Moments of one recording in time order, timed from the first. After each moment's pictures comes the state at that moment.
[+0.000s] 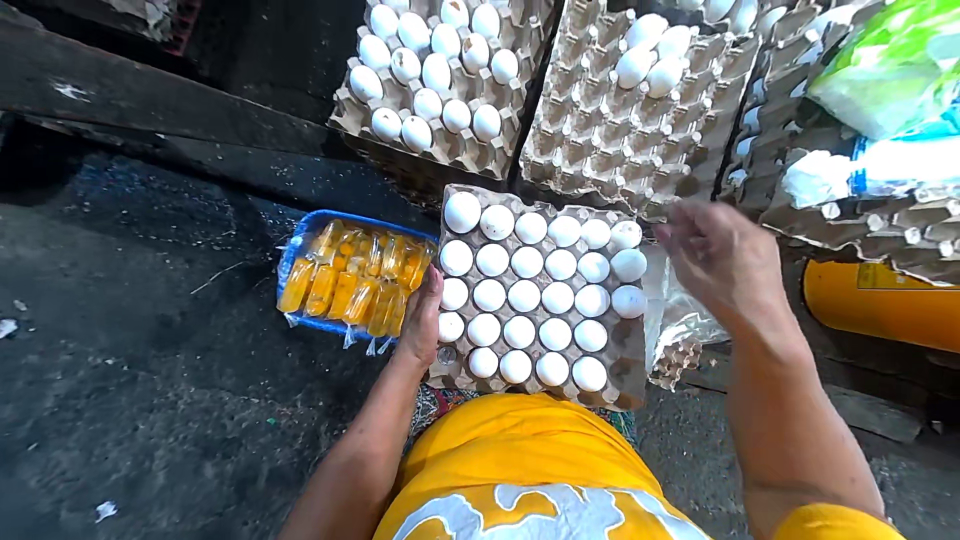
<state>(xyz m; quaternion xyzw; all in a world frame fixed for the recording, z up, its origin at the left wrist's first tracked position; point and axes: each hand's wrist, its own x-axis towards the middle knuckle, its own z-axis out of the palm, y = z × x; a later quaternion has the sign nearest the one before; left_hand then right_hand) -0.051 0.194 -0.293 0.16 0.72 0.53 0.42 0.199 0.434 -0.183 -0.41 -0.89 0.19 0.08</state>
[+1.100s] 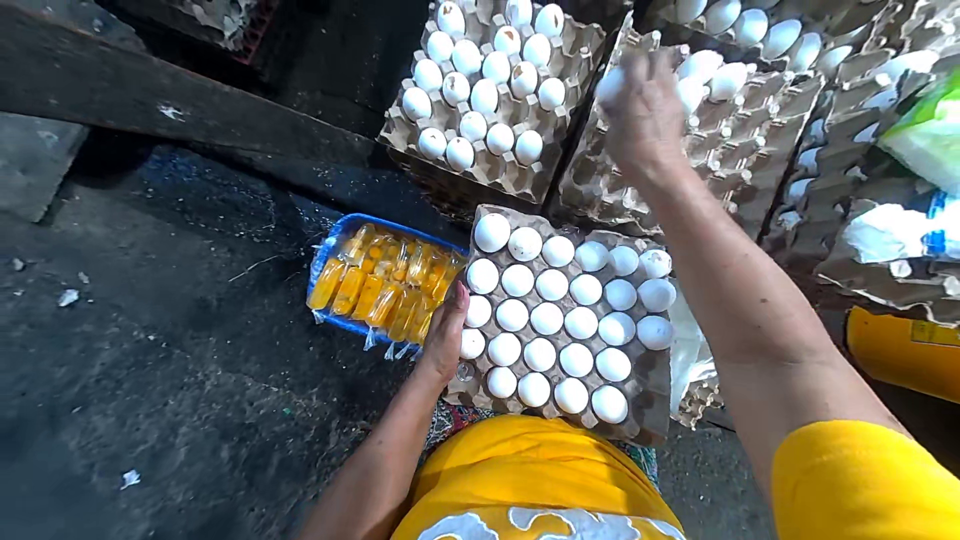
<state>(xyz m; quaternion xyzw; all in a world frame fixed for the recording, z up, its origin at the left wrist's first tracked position) -0.057 0.194 -0.290 0.13 0.73 0.53 0.42 -0.013 0.538 -0.216 -0.38 -0.90 0.16 0.14</state>
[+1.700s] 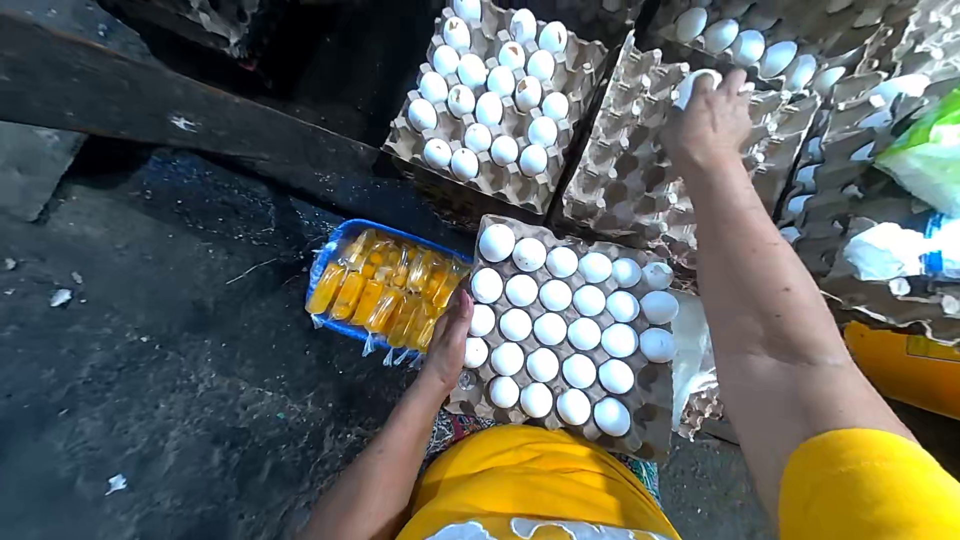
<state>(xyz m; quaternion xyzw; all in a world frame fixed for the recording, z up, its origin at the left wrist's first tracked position) -0.058 0.195 -0.290 0.15 0.72 0.54 0.41 0.016 0.594 -0.218 -0.55 -0.83 0.10 0.05</state>
